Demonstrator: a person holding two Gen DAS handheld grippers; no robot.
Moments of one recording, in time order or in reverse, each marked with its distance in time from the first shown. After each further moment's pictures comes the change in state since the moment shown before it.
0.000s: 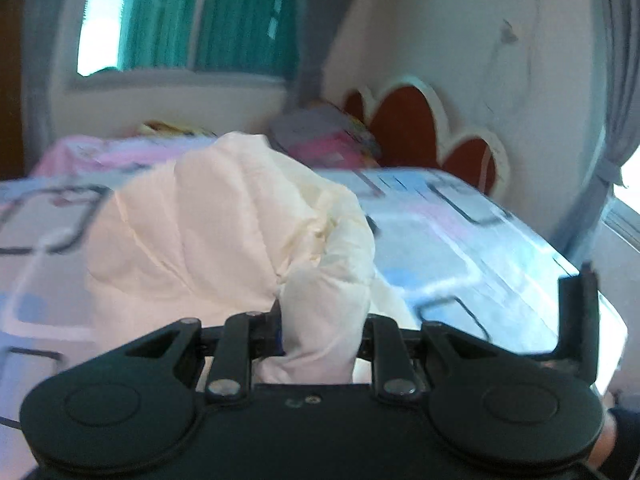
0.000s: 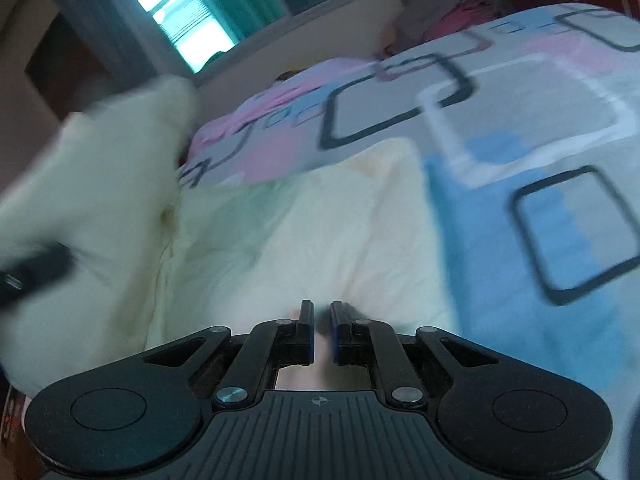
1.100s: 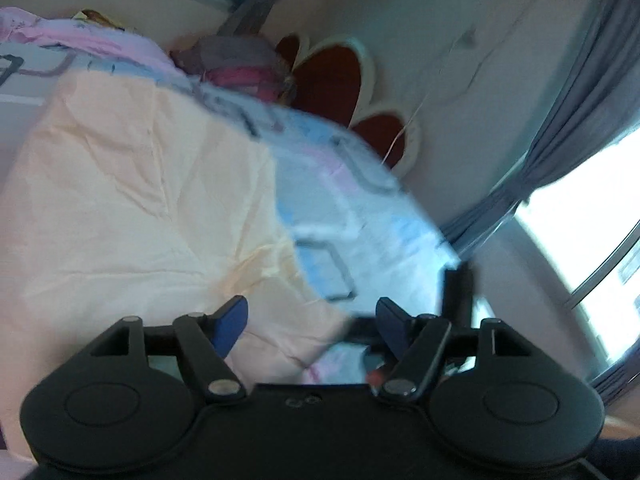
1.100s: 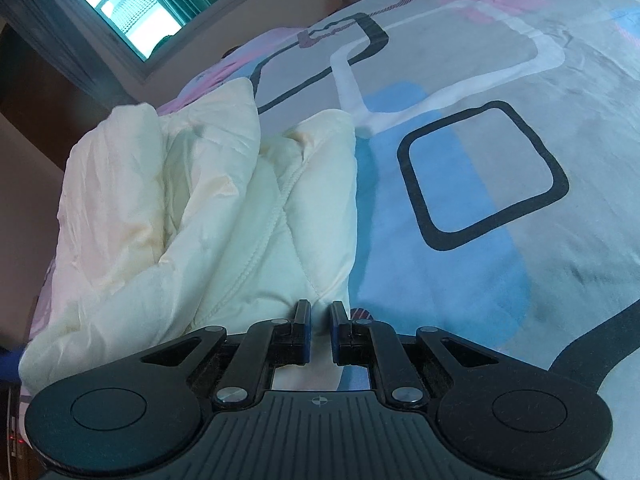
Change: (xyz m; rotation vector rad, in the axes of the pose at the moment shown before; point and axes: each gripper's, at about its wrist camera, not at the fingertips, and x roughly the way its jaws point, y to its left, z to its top) left arm 0.003 -0.003 -0.020 -0.264 0.125 -0.380; right arm -0.004 -0.048 -0.005 0.100 0.104 -0.065
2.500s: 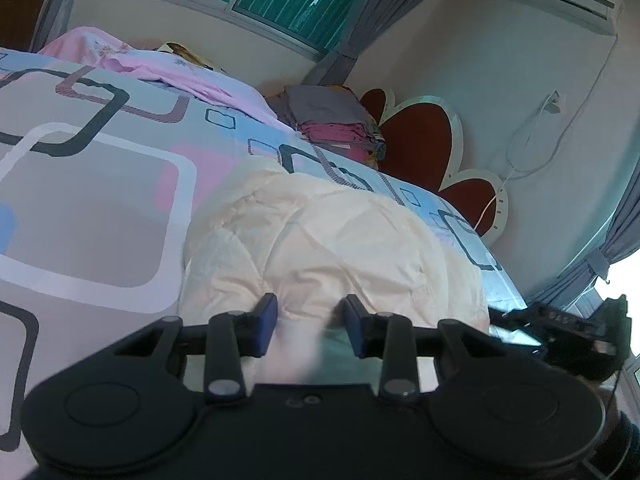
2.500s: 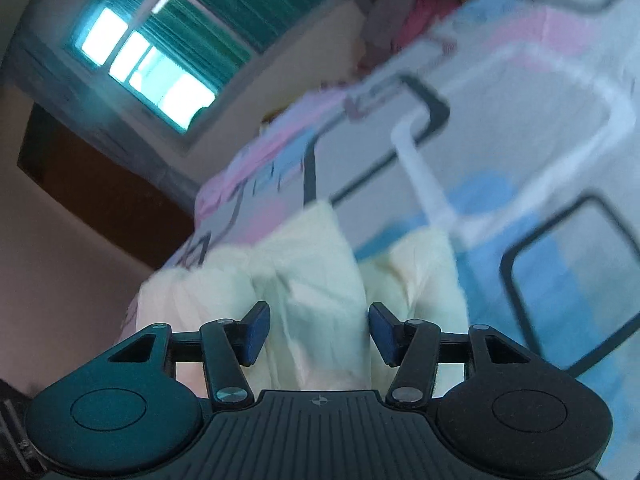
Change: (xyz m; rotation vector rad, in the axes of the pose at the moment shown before) left arm -0.007 0.146 0.061 -0.063 -0.123 0.210; right arm 0.001 0.033 0.065 0.098 -0.199 0.206
